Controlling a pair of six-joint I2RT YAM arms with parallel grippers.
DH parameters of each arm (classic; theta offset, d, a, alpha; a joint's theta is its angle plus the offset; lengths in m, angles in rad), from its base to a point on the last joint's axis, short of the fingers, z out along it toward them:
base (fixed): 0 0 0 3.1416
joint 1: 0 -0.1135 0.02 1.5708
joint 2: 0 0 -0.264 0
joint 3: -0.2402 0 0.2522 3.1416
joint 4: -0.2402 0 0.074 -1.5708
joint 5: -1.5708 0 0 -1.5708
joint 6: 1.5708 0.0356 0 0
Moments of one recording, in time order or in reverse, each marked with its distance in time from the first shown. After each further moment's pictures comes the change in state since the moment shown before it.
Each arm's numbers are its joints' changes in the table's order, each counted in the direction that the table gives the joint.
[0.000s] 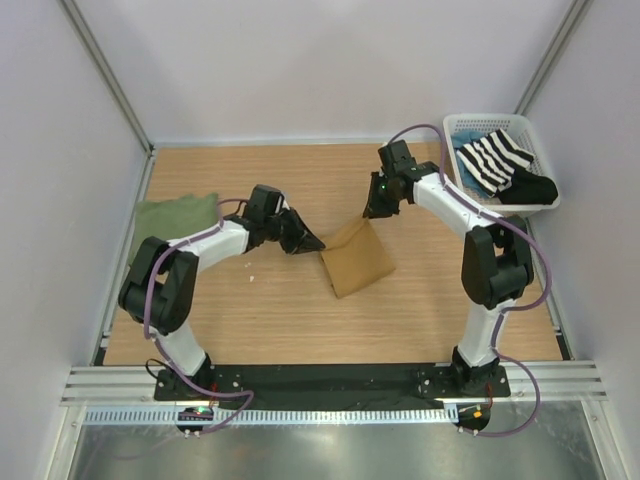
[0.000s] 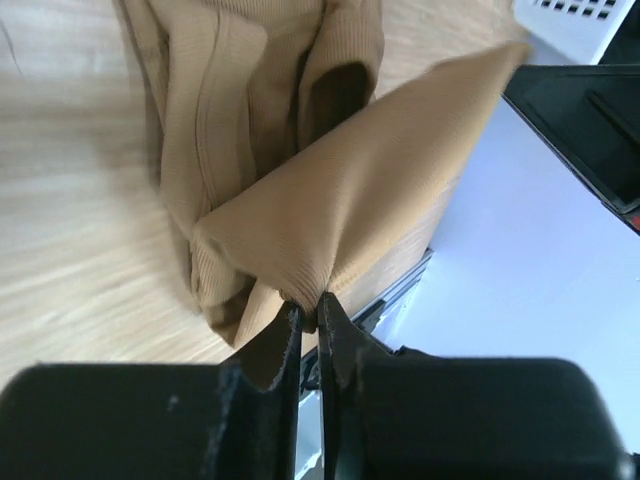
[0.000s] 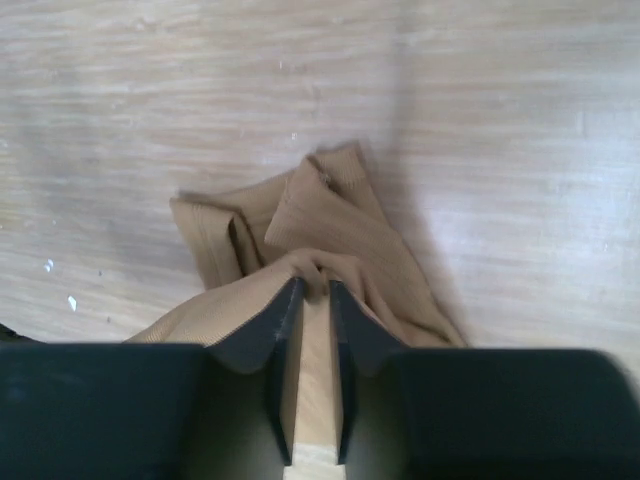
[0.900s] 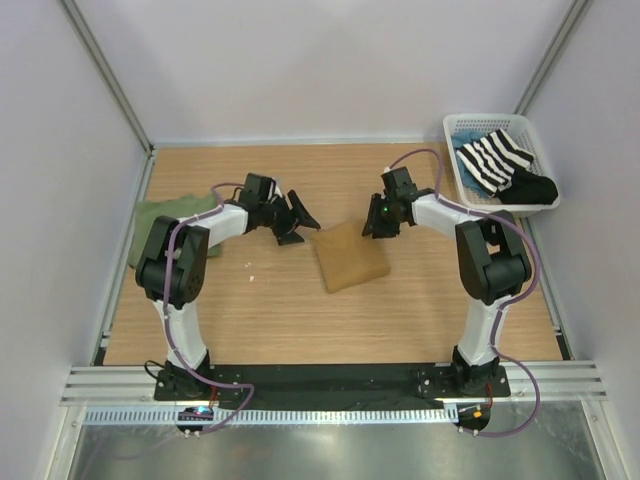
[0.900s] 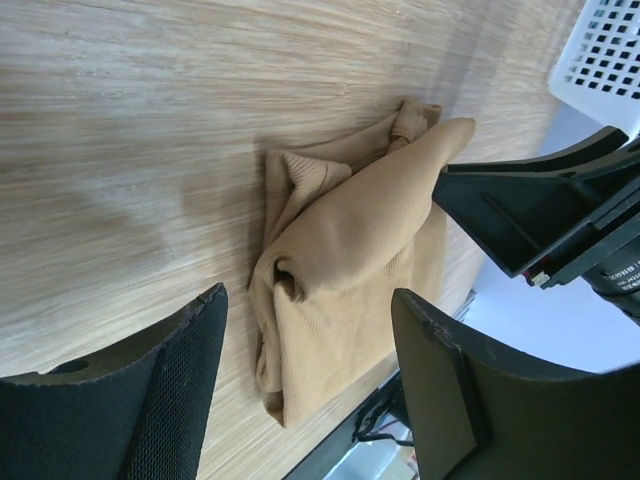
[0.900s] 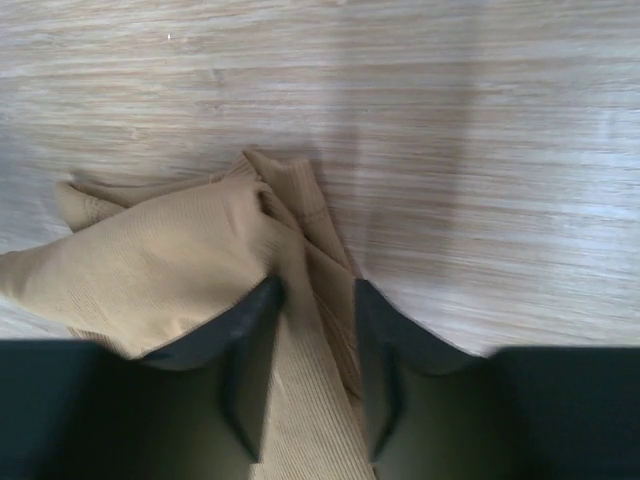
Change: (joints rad) left arm -0.123 0.230 -0.181 0.003 -0.022 0.177; right arm 0.026 0.063 0.230 0.287 0.037 -0.019
